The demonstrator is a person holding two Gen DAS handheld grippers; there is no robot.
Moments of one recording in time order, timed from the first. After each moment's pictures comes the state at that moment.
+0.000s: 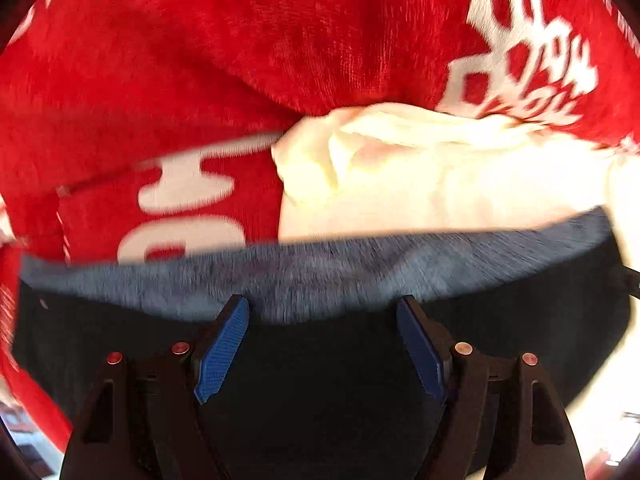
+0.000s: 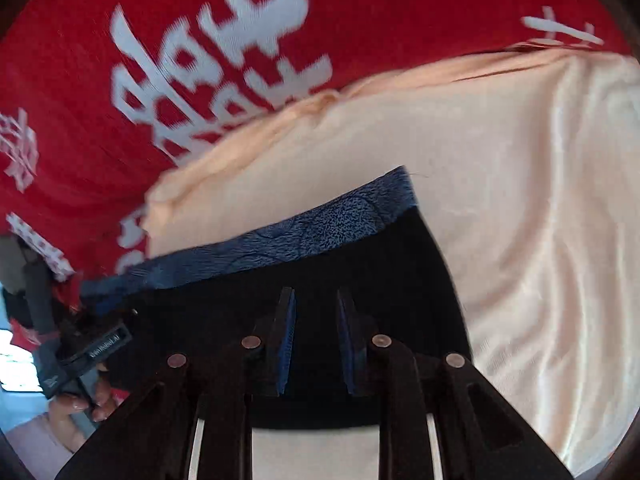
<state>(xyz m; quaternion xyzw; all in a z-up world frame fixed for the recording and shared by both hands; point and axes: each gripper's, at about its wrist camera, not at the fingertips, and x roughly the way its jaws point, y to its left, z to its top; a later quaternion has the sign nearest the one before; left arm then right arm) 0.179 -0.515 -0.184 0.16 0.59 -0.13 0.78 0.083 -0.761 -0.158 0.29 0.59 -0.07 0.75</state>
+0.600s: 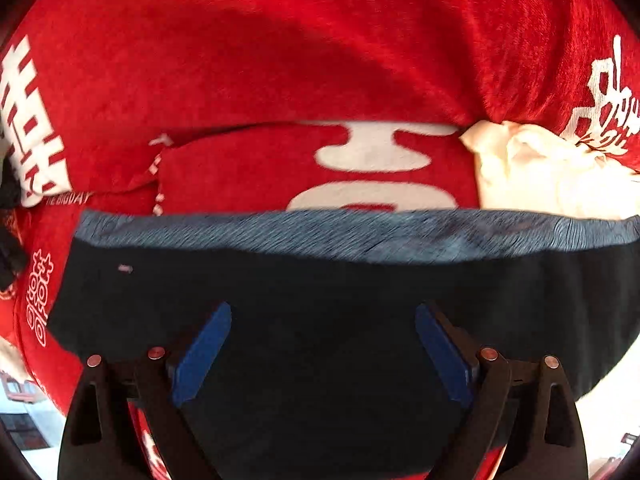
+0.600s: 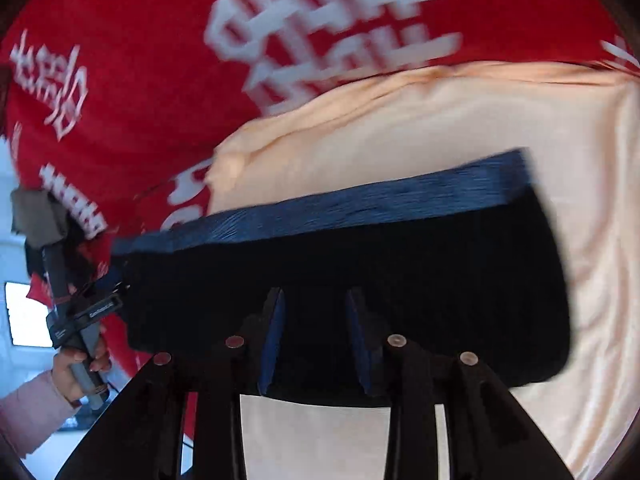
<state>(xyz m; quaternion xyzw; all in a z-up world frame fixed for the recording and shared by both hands) 0.195 -0.361 -0.151 0.13 0.60 -0.09 0.78 0.094 -0.689 -0.131 0.30 0.59 0.04 0.75</state>
